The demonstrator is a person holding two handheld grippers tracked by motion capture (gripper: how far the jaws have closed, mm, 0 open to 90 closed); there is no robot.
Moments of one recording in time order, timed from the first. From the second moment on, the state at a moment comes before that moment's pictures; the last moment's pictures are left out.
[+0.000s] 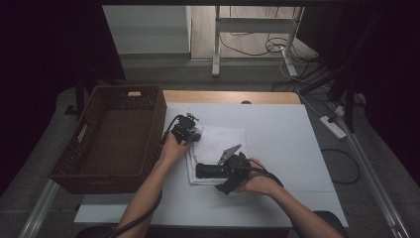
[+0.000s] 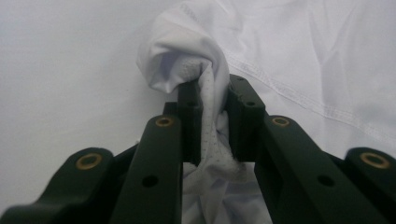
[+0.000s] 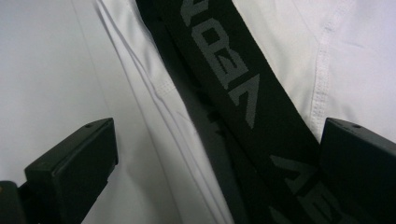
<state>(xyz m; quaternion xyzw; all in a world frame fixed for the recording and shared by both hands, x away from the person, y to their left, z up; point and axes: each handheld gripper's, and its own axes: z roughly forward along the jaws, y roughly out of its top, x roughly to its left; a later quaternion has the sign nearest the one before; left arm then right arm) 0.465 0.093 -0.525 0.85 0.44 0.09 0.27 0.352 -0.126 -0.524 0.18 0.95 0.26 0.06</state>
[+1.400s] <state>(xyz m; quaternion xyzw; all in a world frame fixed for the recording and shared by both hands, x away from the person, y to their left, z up) 0.468 0.093 -0.523 0.85 0.44 0.08 0.27 0.371 -0.138 -0.501 0.16 0.95 0.25 0.03</state>
